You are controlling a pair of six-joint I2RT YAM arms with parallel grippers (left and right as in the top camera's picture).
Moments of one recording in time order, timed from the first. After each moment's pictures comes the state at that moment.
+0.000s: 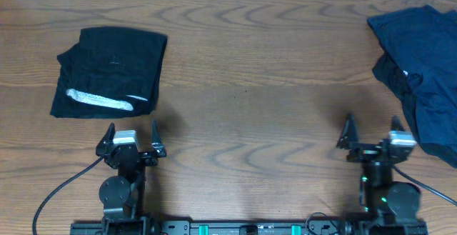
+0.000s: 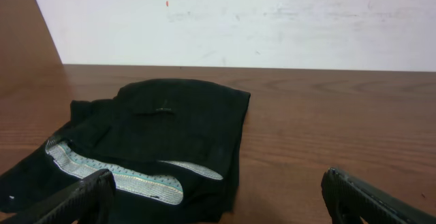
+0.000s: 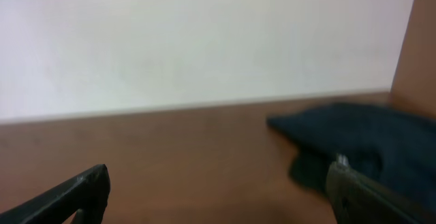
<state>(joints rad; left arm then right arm) 0.04 0.01 0.02 -0.11 -0.03 -0.01 0.00 0.06 0.18 -0.06 0.05 0.11</state>
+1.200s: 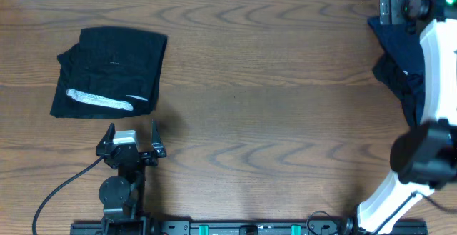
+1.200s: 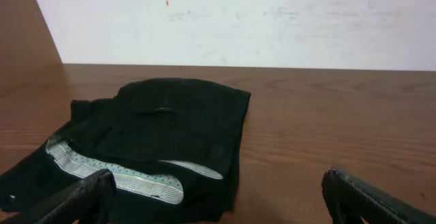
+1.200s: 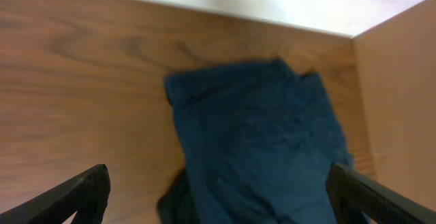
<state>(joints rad) 0.04 0.01 0.02 -0.12 -0.03 -0.01 -0.20 2.00 1.95 -0.77 0.17 -0.32</state>
